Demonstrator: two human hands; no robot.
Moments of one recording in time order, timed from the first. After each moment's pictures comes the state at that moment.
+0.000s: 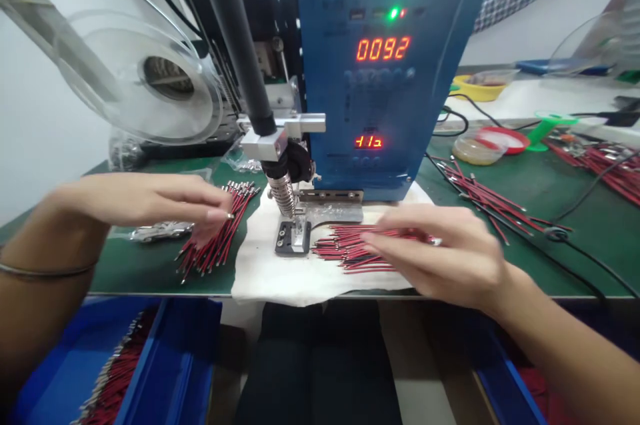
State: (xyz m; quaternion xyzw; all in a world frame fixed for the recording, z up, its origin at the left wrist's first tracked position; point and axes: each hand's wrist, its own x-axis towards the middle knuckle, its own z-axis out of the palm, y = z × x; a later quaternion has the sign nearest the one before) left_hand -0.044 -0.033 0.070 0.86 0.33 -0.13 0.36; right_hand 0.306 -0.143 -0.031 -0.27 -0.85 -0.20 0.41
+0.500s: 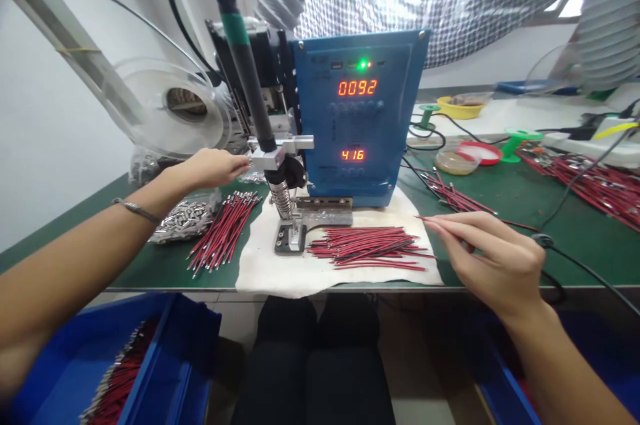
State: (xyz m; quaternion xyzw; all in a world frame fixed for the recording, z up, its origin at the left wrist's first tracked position) left_hand -0.040 0.052 0.036 0.83 0.49 -0.15 -0.21; right_hand 0.371 -0.172 -0.064 -0.43 -0.71 -0.34 0.44
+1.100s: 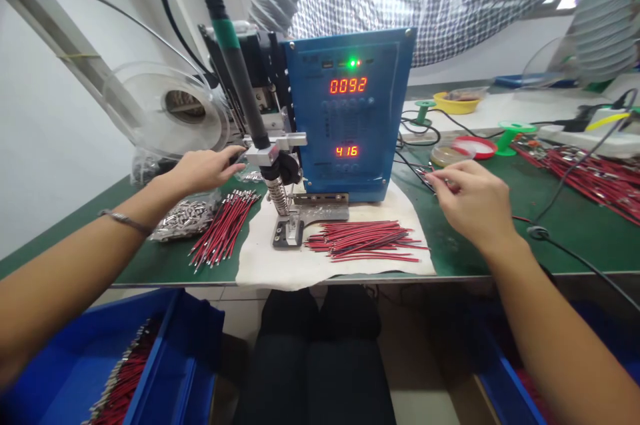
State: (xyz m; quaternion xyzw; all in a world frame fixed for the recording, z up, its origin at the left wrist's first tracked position) left_hand -0.050 0.033 0.032 0.81 0.54 -0.06 -0.22; right_hand 0.407 -0.116 -0.056 -0.60 -0.64 -0.30 0.39
